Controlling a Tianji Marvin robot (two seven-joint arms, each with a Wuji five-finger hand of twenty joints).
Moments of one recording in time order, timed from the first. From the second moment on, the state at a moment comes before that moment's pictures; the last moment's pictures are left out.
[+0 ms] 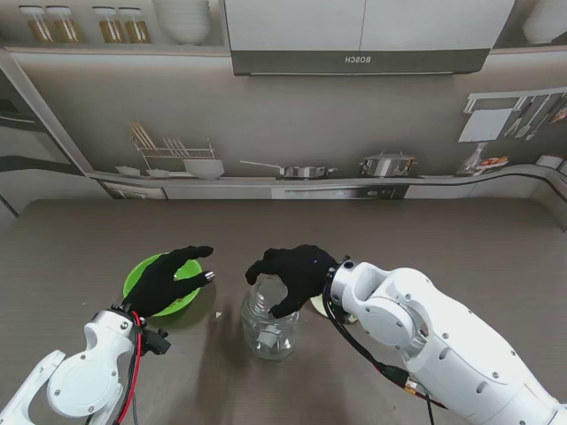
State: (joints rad) left arm 1.82 -1.12 -1.45 -1.85 0.33 -0.11 0.01; right arm -1.20 -1.03 0.85 -1.68 -0.85 -0.20 0.29; left_hand 0.72 -0.33 0.42 -0.05 0.61 0.20 0.12 0.28 0.55 0.31 0.05 0.23 0.26 0.37 0.06 0.27 0.04 0.35 0.16 0.47; right_hand 0.18 -0.66 0.88 0.06 0.28 -0.25 0.57 0.78 0.37 0.02 0.79 0.69 0.78 0.15 0.80 0.66 0.52 0.36 1.08 0.83
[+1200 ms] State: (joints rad) left arm 1.82 -1.12 -1.45 -1.85 0.33 -0.10 -0.01; right arm -1.16 -1.05 0.79 -1.57 -0.79 -0.28 0.18; left_hand 0.72 -0.33 0.41 -0.05 0.61 0.20 0.12 0.28 0.55 0.31 0.05 0.23 0.26 0.37 0.06 0.27 0.04 0.35 0.16 0.47; right_hand 0.27 -0.79 1.01 -0.12 0.33 -0.19 0.98 0.71 0.54 0.09 0.99 0.92 1.10 -0.04 1.14 0.73 0.78 0.28 1.27 0.83
